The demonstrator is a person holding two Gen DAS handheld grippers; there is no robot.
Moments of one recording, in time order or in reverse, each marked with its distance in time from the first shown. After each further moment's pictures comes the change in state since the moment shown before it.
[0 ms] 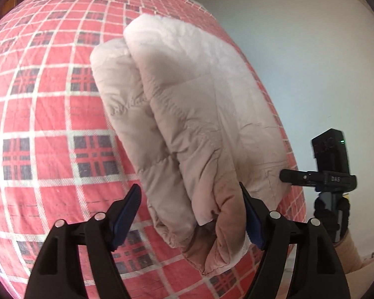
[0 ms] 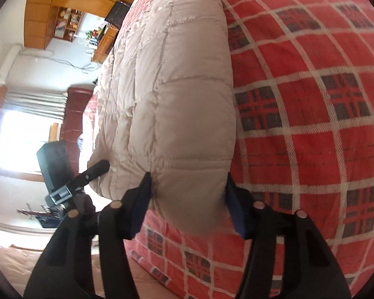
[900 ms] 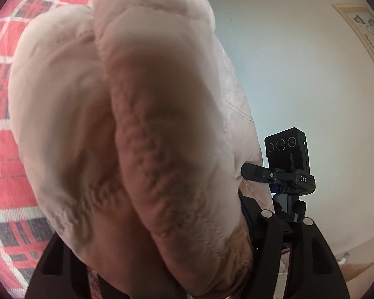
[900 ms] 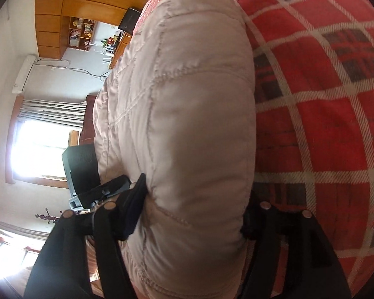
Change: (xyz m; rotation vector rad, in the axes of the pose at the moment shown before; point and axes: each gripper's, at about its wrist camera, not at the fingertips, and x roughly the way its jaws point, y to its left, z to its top) left arm 0.076 0.052 0.074 -0.065 0.036 -0.340; right arm 0.037 -0.068 0.068 0.034 -0.011 0.172
